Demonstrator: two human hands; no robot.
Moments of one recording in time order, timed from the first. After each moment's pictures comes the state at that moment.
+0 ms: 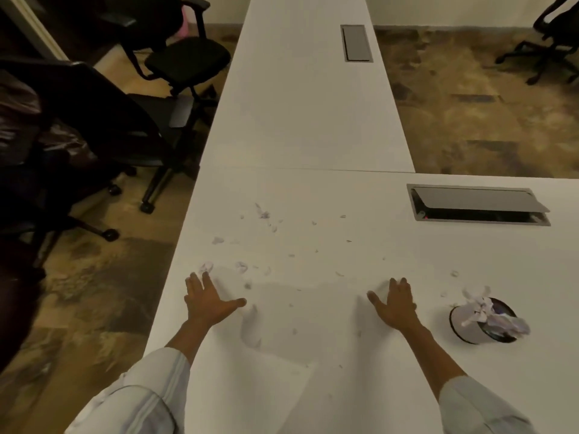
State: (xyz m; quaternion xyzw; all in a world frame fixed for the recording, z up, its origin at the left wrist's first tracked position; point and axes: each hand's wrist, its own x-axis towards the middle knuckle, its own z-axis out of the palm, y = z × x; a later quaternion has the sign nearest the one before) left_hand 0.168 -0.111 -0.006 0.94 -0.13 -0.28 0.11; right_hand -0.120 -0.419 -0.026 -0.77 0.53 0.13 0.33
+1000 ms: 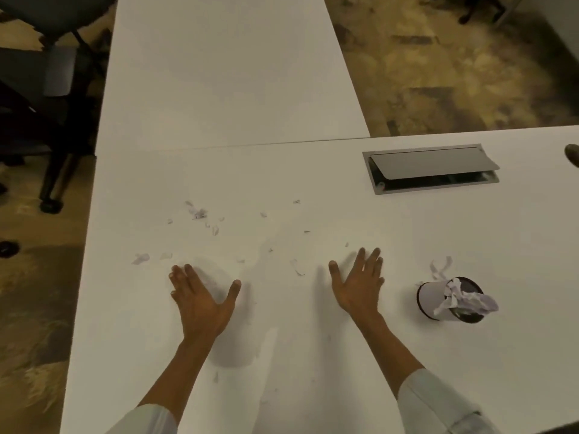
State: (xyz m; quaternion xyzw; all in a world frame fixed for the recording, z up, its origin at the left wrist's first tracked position) left_hand 0.140 -0.217 -0.039 0.92 -0.20 -0.27 0.22; right_hand -0.078 -0.427 -0.050 -0.74 0.62 0.04 0.27
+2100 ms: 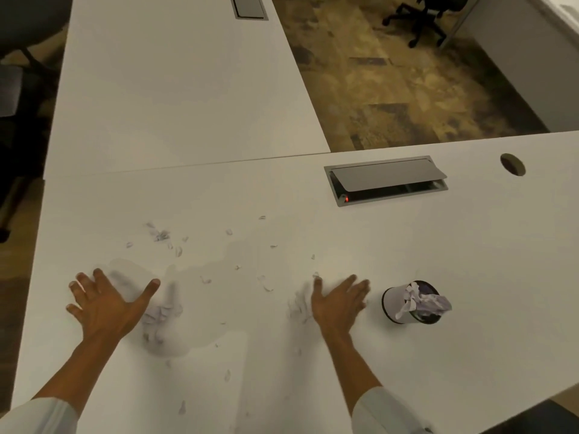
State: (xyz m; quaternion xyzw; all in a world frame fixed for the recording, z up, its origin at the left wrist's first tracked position) left_hand 0.244 -0.207 -0.034 0.95 -0.18 -0.23 0.12; right_hand -0.086 -0.419 -0.039 -0.62 0.75 -0.02 0.24
